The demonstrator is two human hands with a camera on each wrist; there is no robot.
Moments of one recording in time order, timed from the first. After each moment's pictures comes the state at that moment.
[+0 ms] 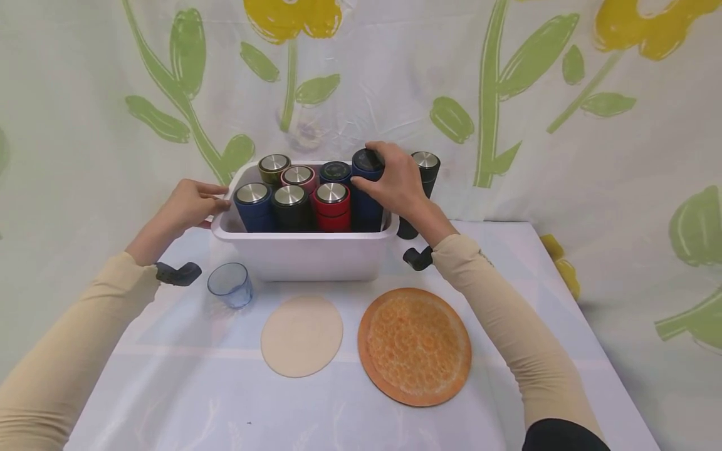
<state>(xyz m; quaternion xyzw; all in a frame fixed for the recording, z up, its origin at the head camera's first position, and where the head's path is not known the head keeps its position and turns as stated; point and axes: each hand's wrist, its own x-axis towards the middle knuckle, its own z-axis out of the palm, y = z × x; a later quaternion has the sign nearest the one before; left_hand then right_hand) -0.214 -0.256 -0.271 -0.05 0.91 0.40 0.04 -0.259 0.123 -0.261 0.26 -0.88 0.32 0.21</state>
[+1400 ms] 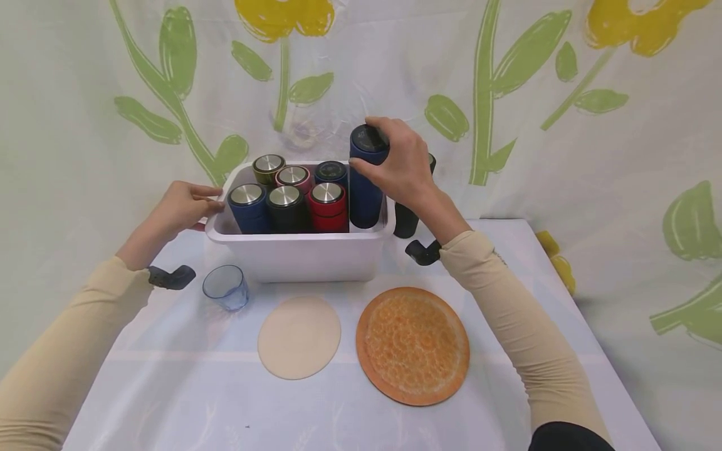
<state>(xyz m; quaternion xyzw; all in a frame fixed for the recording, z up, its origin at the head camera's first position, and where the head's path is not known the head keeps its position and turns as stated) -0.215 -0.259 -0.271 -0.05 0.91 0.41 0.05 -0.240 0.131 -0.223 0.28 -0.86 0.33 0.27</state>
